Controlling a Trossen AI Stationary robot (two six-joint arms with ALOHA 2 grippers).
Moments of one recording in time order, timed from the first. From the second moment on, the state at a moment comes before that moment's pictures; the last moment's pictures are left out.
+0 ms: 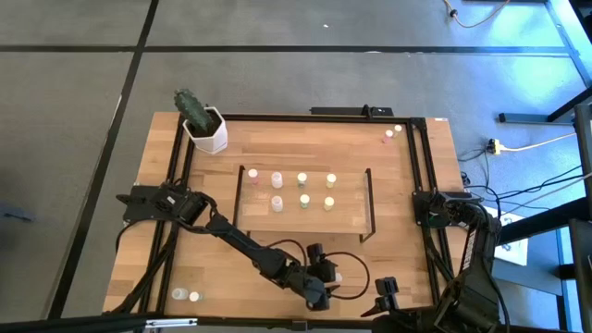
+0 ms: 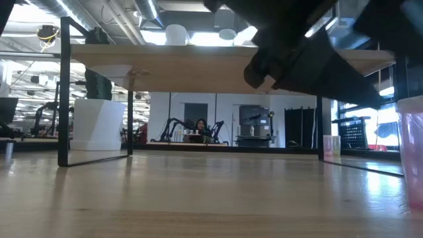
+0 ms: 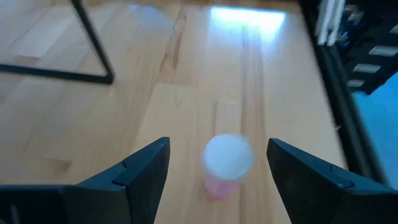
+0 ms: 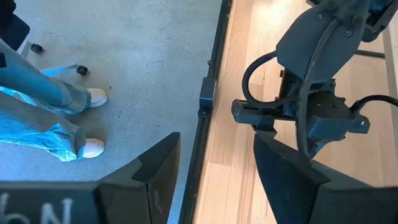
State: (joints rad) left arm -0.51 2.31 1.72 -0.07 -0.49 -0.44; right arm 1.03 2.03 2.35 -1.35 0.49 0.73
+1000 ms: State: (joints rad) left arm -0.50 2.35 1.72 -0.02 -0.49 -0.43; right arm 1.03 2.03 2.35 -1.34 0.49 0.73
